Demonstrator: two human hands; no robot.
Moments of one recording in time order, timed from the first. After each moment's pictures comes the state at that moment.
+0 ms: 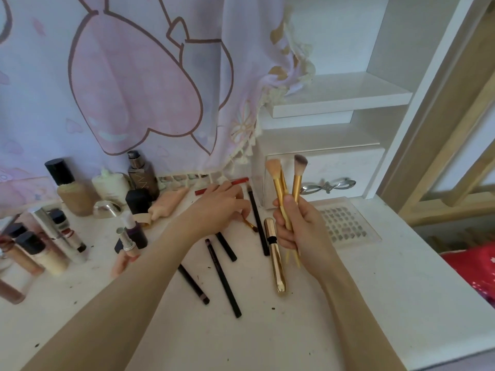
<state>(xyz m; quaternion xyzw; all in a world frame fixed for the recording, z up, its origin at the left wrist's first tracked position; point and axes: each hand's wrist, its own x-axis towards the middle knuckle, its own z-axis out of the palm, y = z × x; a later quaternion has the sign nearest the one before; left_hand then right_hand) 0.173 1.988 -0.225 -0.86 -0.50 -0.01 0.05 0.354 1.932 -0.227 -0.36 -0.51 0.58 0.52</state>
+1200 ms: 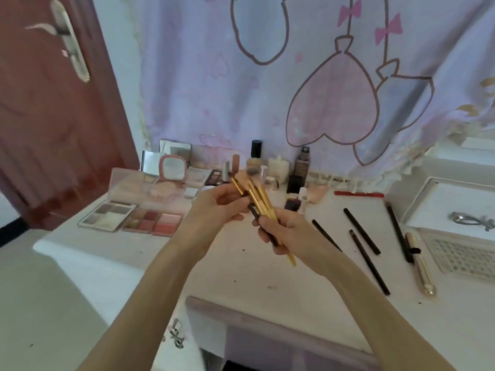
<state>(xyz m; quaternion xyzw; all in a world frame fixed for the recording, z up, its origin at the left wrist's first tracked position) 0.008 1.740 -0.173 -0.39 -0.59 -0.61 -0.35 0.148 1.817 -0.191 -0.27 -0.73 0.59 0.19</state>
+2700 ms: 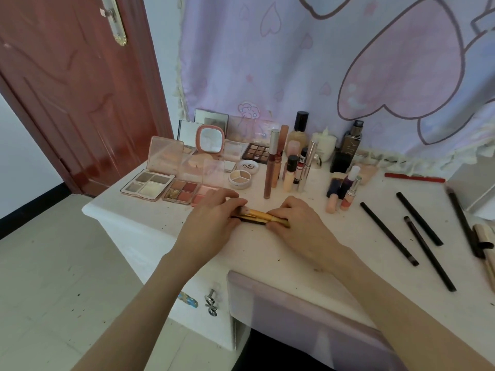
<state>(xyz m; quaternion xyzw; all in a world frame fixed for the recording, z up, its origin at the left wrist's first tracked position) -0.068 1.697 -0.259 -0.61 -0.74 -0.28 0.09 0.087 1.816 -0.250 -0.27 -0.94 0.18 0.12</state>
